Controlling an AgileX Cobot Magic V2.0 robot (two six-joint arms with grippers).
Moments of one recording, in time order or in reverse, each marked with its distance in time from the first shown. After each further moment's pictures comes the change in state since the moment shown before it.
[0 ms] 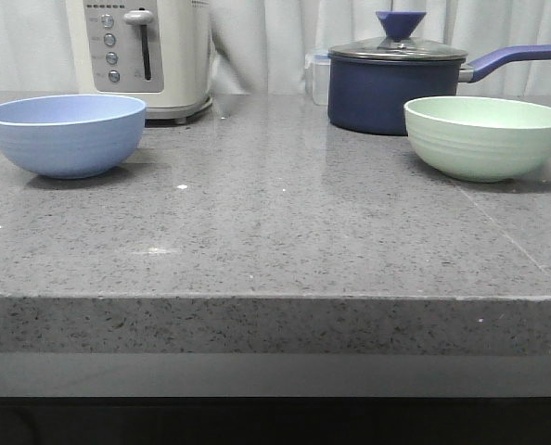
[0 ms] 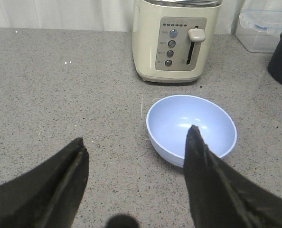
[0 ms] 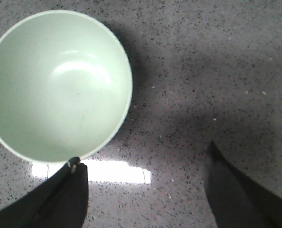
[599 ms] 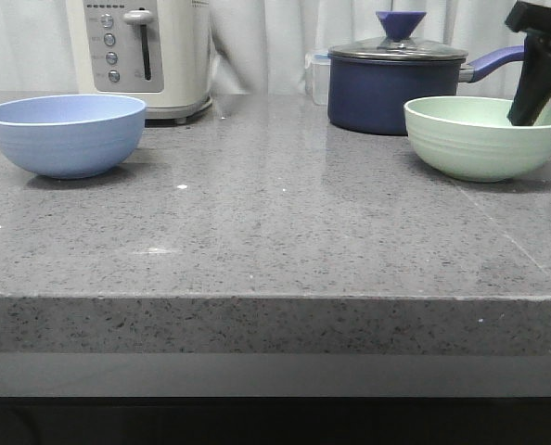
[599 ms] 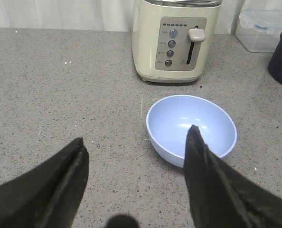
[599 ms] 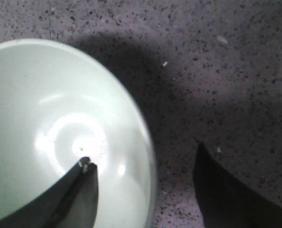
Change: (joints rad) left arm 0.000 0.000 0.000 0.000 0.000 0.000; right arm -0.008 0.283 -0.019 0.185 -0.127 -0.062
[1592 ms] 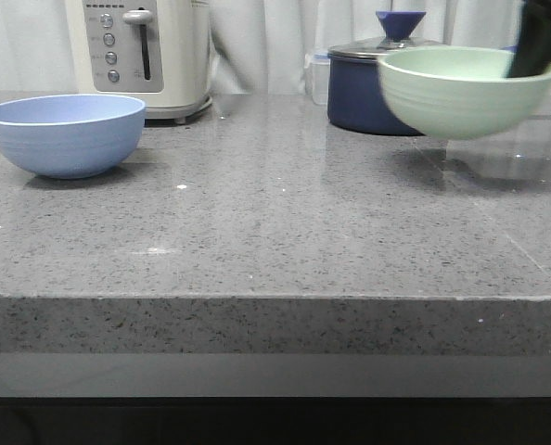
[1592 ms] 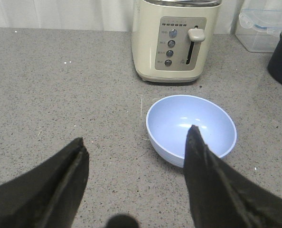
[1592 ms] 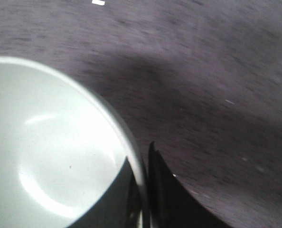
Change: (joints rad) left arm 0.000 0.000 0.000 0.000 0.000 0.000; right arm 0.132 -0.024 -0.130 -0.052 0.082 -0.050
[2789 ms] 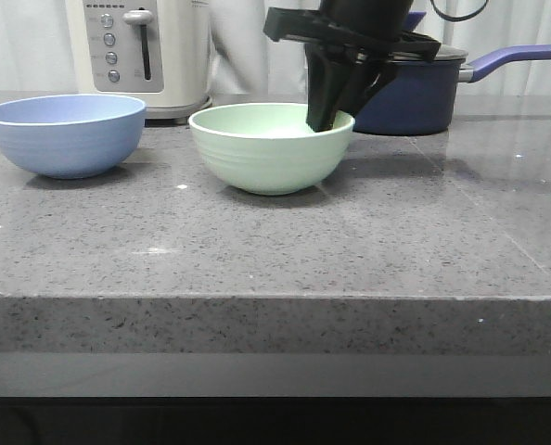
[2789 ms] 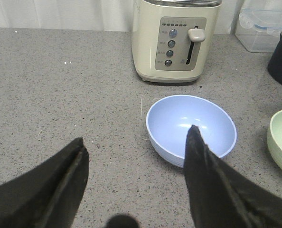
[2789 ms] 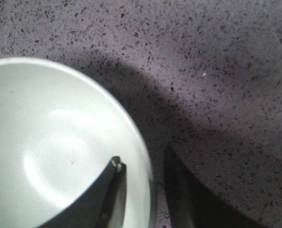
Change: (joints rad) left arm 0.000 0.000 0.000 0.000 0.000 0.000; right arm 0.356 0.262 -0.289 -0.106 0.064 0.132
